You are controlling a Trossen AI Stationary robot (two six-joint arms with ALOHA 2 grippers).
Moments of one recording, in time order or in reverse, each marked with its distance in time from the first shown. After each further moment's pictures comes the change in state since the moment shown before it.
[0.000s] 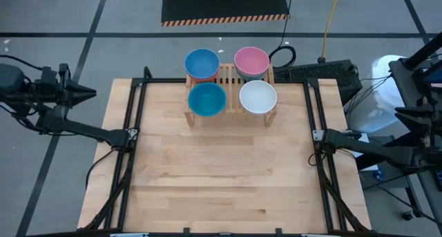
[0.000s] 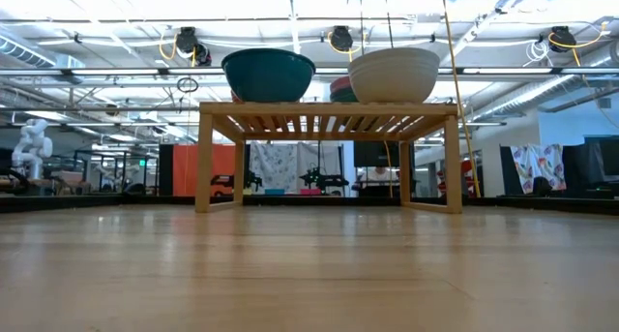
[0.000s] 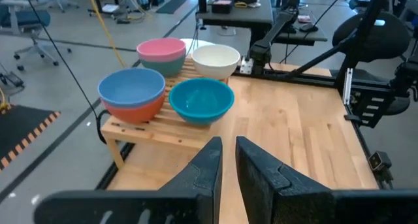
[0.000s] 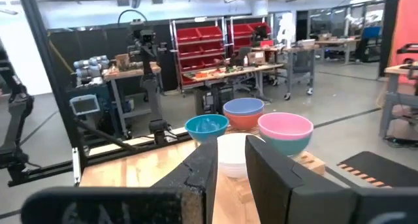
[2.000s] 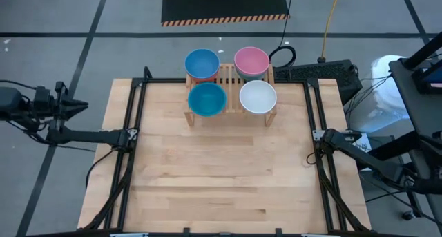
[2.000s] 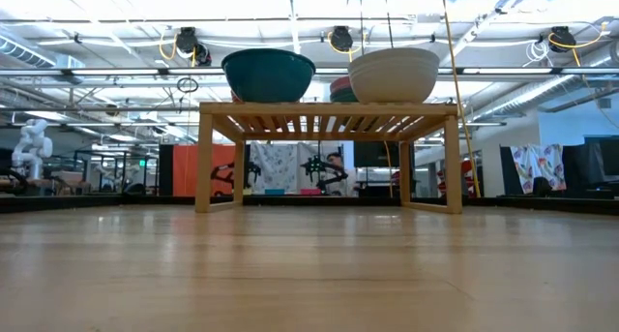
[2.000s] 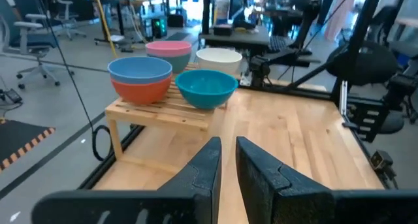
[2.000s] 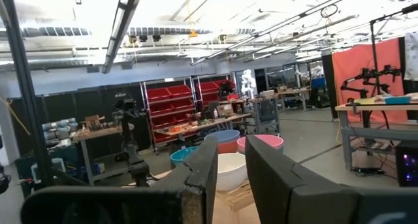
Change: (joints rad) left arm 0.058 -0.483 -0.375 0.054 0.047 0.020; right arm -0.198 -0.285 -0.020 -0.095 -0.005 0.082
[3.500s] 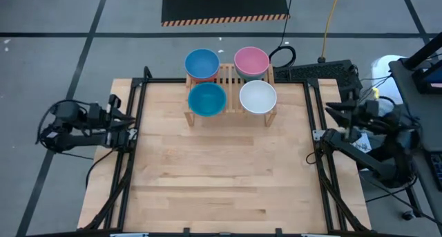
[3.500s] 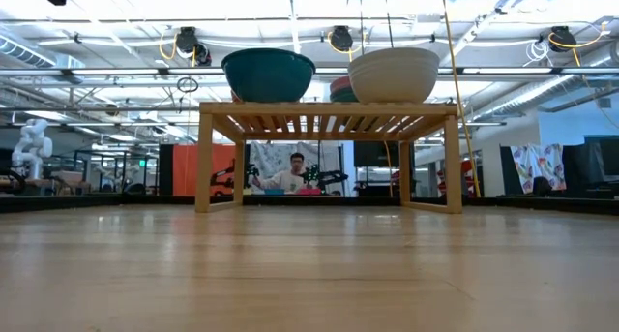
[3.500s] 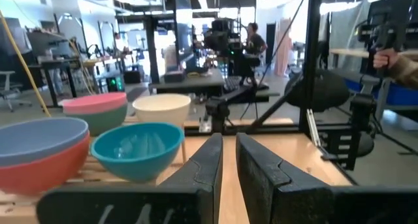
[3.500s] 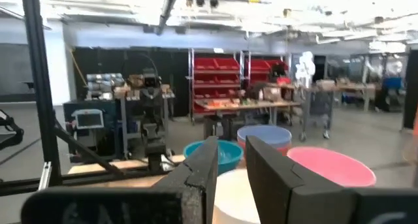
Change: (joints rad) left arm 0.080 -0.169 -0.797 0.888 0.274 0.151; right arm -0.045 0.002 -1.000 1.014 -0.310 -0.116
